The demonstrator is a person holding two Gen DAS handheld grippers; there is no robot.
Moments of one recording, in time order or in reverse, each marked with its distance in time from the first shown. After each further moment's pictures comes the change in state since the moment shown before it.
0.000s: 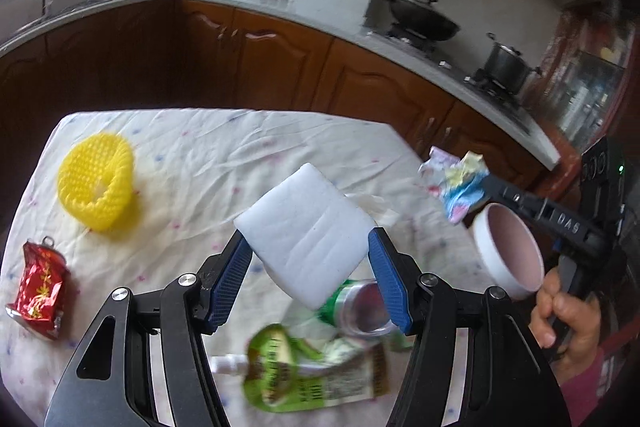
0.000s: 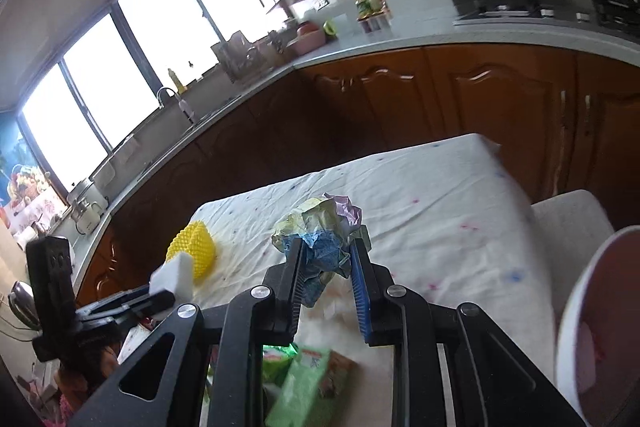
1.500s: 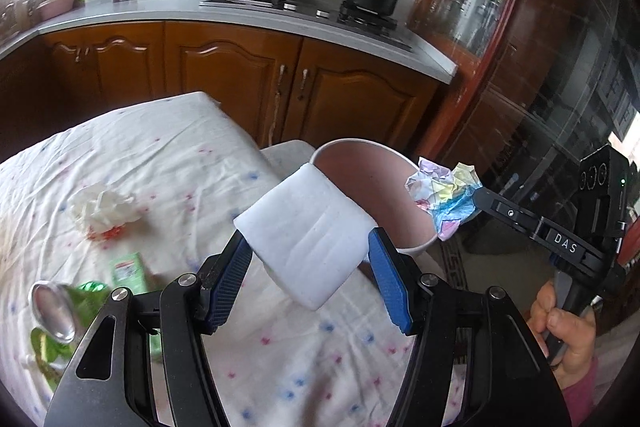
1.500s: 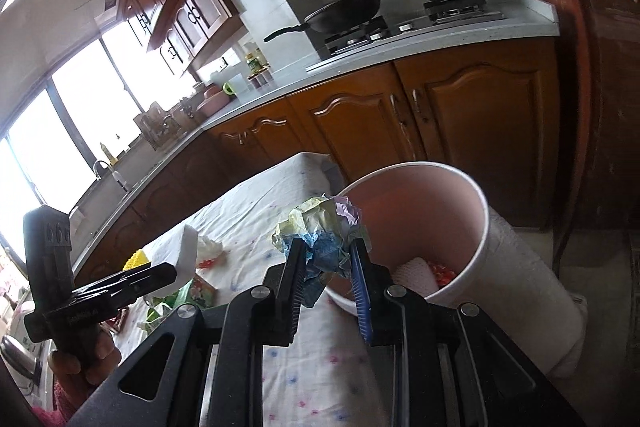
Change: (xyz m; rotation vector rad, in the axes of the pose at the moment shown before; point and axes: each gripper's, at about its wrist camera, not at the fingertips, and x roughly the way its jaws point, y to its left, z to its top) left arm 0.044 -0.220 -0.038 0.293 0.114 -0.261; right arm -0.191 -0.123 -0.080 0.214 -0.177 -0.260
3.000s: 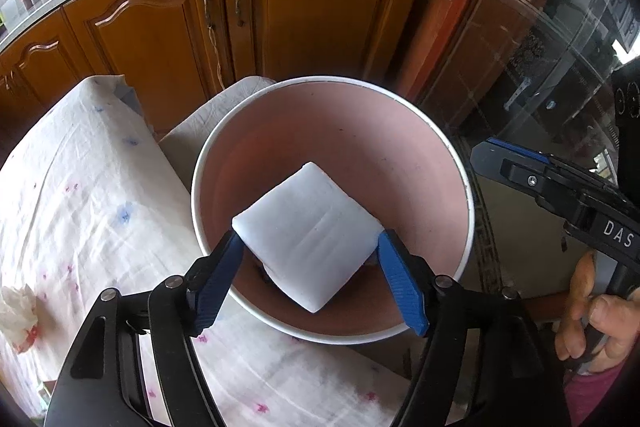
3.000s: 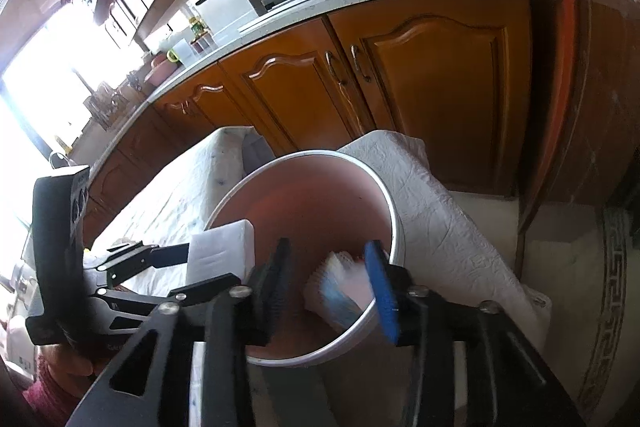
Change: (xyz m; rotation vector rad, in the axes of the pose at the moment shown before) left arm 0.166 -0.078 0.044 0.204 0.338 0.006; right arm 0.053 -0.085 0.034 0.062 0.190 -0.121
